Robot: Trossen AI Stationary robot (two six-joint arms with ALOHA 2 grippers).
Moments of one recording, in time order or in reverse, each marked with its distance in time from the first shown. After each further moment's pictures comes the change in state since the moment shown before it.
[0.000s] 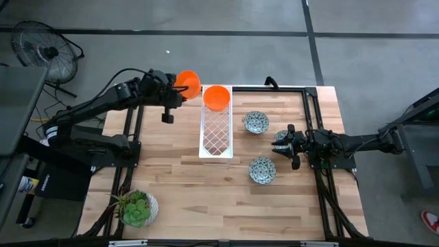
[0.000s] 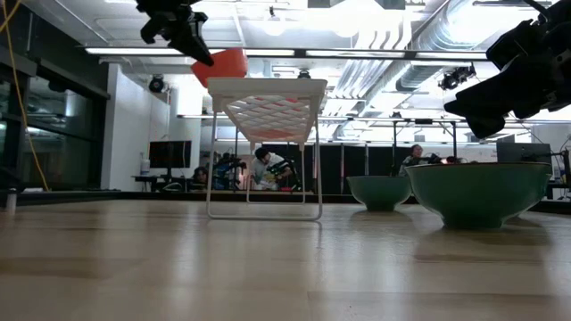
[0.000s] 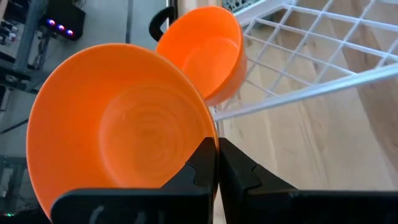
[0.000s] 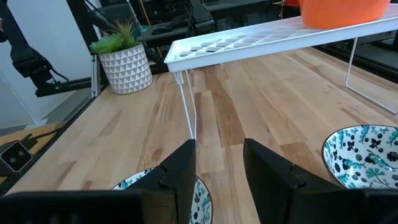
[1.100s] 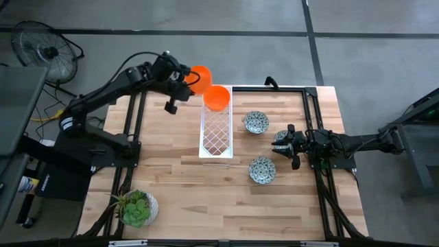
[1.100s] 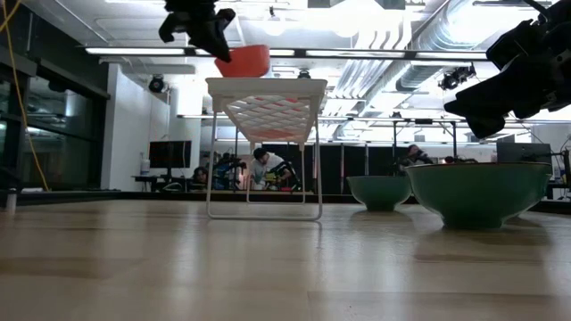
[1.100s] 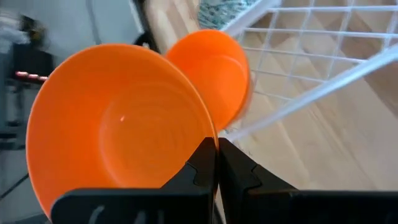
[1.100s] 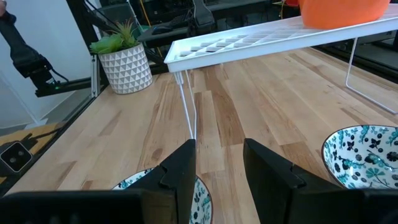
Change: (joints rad) left arm 0.084 0.228 0.289 -0.175 0.165 0.309; right arm 0.000 0.000 0.000 0.000 0.000 0.000
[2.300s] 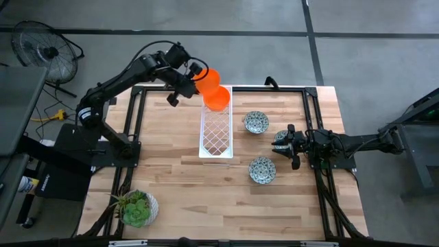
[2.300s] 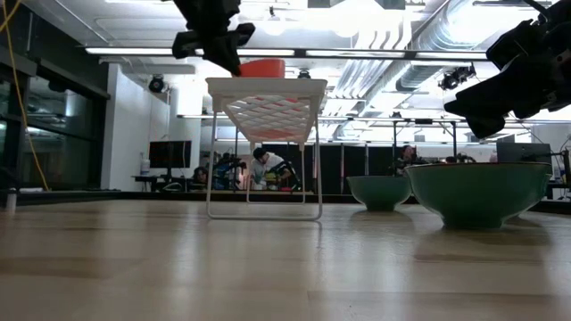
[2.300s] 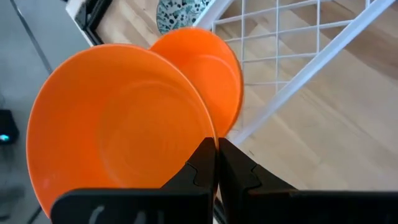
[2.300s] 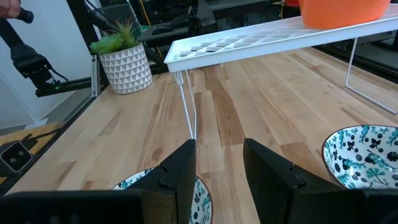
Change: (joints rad) left arm 0.082 0.207 0.183 -0.138 0.176 0.329; right arm 0.000 0.000 0.000 0.000 0.000 0.000
